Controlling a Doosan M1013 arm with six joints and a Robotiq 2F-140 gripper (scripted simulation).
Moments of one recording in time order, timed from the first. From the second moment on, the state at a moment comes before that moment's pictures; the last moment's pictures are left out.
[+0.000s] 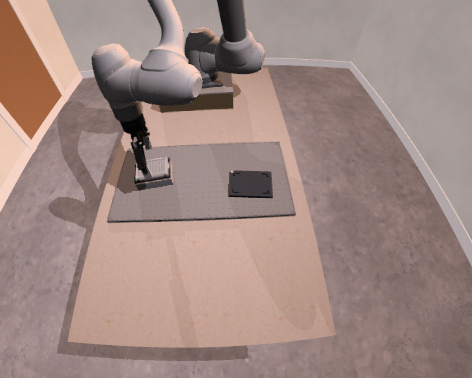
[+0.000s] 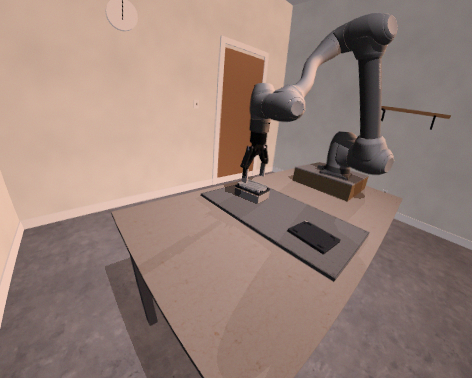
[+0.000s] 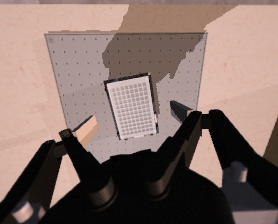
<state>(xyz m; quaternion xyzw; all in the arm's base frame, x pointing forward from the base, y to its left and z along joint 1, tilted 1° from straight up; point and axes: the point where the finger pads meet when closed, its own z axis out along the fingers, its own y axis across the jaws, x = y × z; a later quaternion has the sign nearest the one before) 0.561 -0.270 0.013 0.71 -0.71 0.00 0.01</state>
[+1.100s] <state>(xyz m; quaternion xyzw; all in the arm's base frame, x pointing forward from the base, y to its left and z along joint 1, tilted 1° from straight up) 0.560 -0.270 -0.012 0.71 -0.71 0.00 0.01</state>
